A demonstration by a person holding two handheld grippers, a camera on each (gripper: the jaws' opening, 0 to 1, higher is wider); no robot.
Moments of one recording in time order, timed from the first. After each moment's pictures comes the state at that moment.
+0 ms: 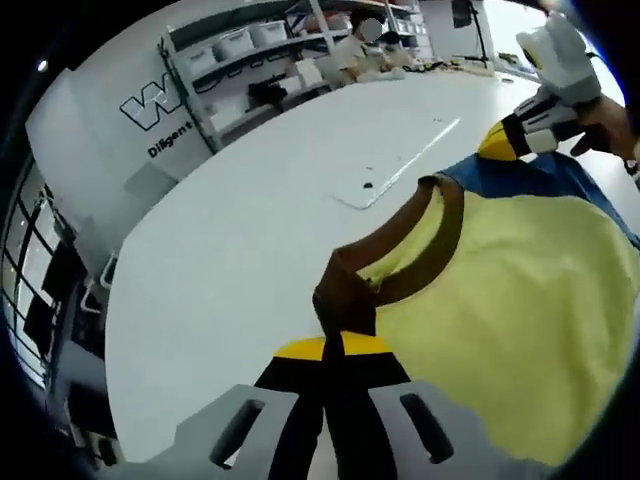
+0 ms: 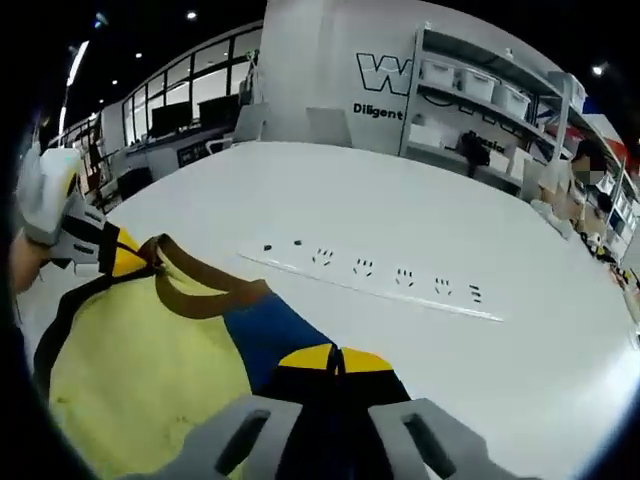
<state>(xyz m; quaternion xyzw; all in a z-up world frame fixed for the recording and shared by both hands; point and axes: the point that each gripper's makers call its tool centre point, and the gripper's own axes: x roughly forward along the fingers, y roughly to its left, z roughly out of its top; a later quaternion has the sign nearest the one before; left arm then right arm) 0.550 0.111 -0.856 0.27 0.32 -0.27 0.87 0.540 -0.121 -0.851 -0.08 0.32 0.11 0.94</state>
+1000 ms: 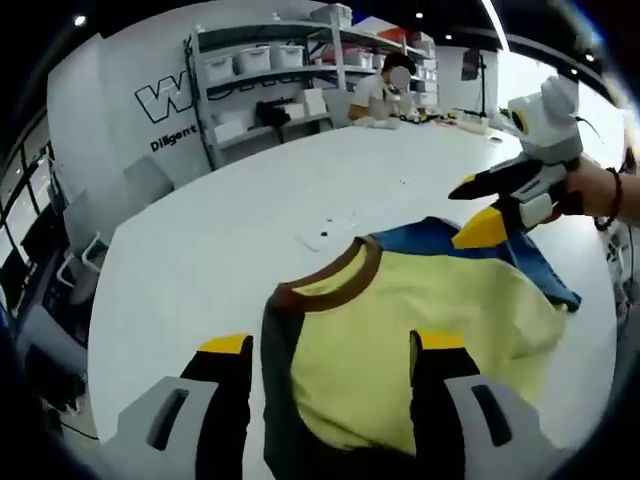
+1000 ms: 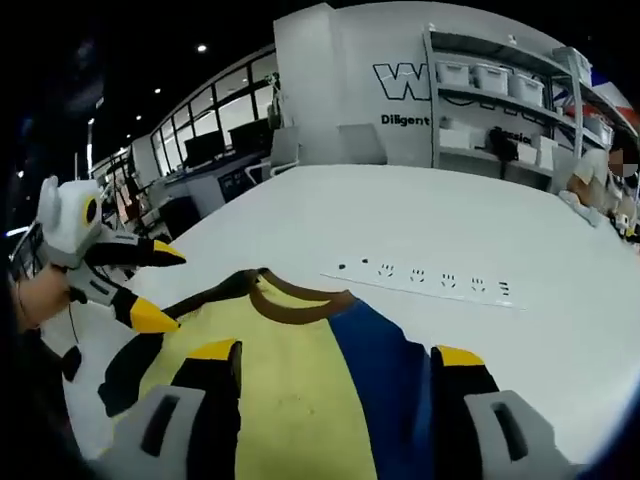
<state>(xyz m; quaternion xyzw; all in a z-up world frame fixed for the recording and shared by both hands) 0.462 0.093 -0.785 0.14 0.28 -0.31 0.90 0.467 -0.076 -0.793 0.00 0.31 0.21 0.93</state>
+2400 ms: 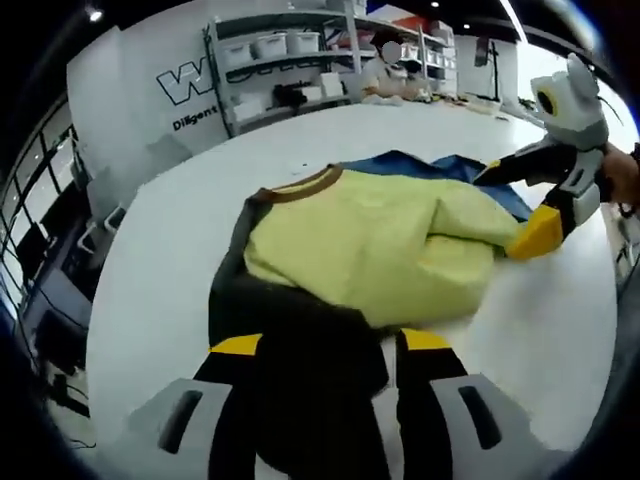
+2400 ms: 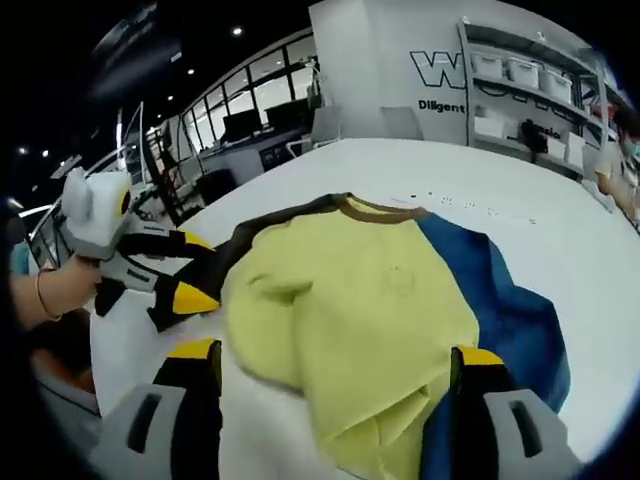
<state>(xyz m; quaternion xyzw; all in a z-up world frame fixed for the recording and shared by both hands) 0.347 0.133 -0.846 0.16 0.34 -0.24 0.90 0.326 -0.040 -0.835 -0.02 0.34 0.27 0.90</state>
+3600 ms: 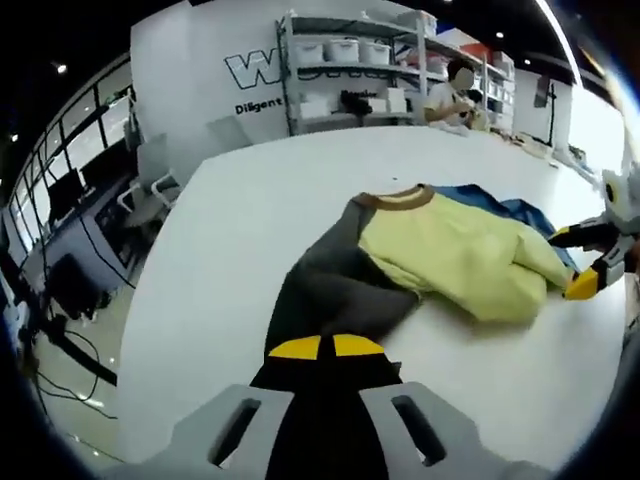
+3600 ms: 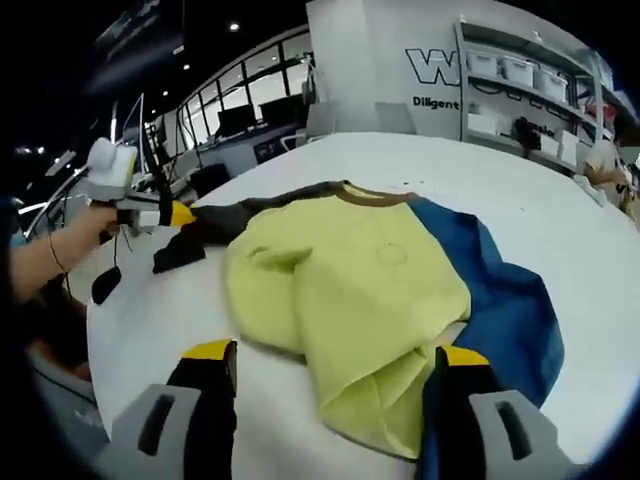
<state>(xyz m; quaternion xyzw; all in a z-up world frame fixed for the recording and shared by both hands) 0.382 0.236 -0.814 0.08 0.31 -0.14 0.94 0.308 -0.054 -0.844 -0.04 0.35 0.25 0.90</state>
